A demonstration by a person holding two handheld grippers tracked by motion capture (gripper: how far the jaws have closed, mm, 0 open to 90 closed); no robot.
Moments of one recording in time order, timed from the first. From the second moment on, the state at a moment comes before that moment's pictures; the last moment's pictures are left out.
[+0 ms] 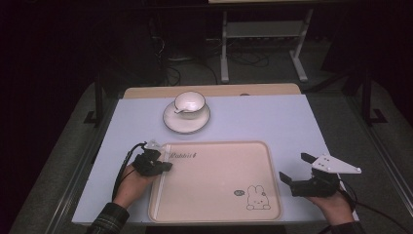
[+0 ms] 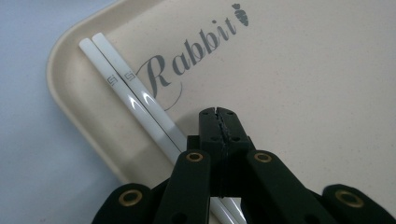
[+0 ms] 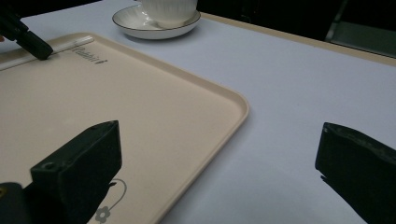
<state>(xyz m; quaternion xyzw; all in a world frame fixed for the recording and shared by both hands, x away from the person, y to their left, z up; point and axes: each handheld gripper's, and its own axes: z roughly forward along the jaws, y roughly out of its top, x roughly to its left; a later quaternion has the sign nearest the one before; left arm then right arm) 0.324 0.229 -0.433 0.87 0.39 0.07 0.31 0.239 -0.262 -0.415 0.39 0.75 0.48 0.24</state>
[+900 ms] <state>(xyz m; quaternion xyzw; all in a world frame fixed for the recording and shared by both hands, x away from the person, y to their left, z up) 0.283 0.269 -0.400 0.82 0.36 0.15 0.42 0.239 -0.262 -0.416 0.39 0.75 0.48 0.23</state>
